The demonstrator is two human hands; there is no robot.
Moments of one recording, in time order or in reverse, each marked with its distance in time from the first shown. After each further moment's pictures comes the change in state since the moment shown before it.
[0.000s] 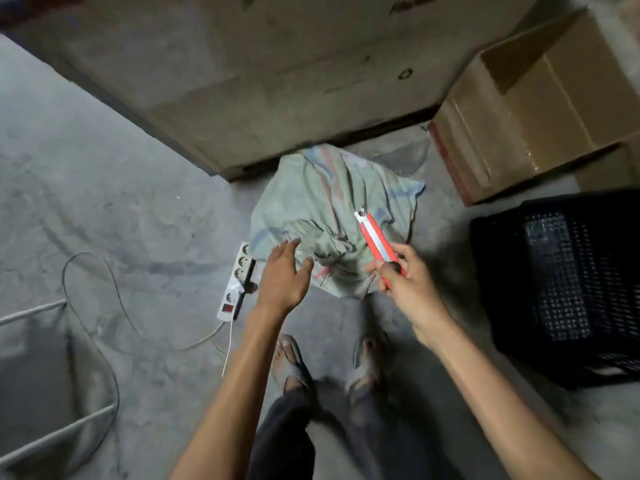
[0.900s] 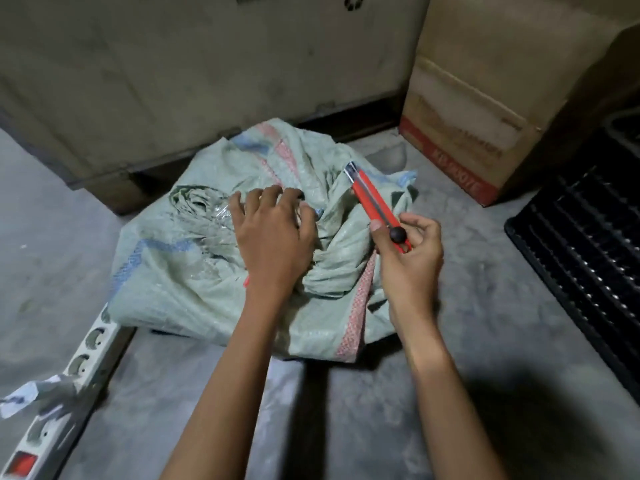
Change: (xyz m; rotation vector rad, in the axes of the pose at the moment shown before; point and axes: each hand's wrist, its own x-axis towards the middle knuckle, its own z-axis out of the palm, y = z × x) left_hand 0.256 -0.077 0.280 0.252 0.983 0.527; right_hand 0.274 0.314 -0.024 0.322 0.552 -0.709
